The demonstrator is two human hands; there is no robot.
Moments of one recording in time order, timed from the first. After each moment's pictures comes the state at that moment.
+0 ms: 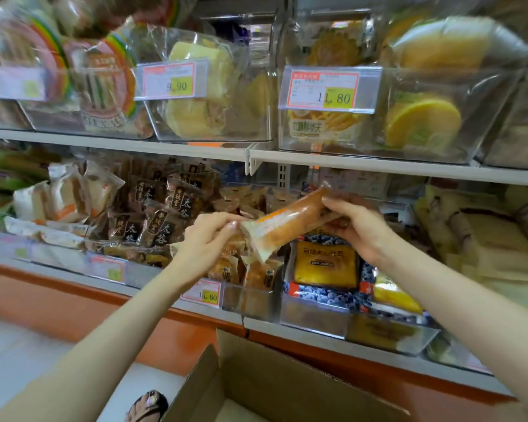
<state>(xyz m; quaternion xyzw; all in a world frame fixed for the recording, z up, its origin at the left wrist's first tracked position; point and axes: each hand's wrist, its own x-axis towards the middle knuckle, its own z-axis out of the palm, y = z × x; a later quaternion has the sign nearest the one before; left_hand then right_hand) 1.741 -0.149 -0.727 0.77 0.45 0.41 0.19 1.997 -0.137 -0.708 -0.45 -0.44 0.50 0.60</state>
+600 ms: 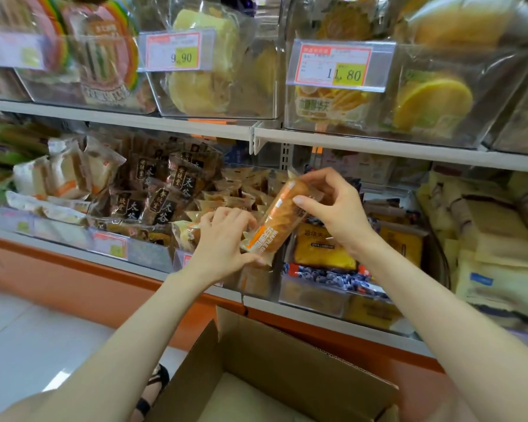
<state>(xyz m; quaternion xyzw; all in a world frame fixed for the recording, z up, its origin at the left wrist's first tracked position) 1.755 -0.146 -0.766 0.83 0.48 0.27 -0.05 1.964 -0.163 -0.707 -0.42 -0.67 0.28 0.54</state>
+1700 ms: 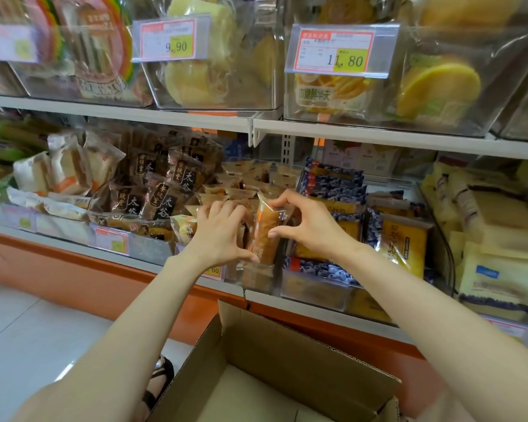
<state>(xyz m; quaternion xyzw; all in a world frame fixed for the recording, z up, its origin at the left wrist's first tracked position) 1.752 -0.130 -0.766 0.82 0.55 0.12 -0.07 1.946 -0.149 -0.734 -0.47 -0.78 0.23 0.34</state>
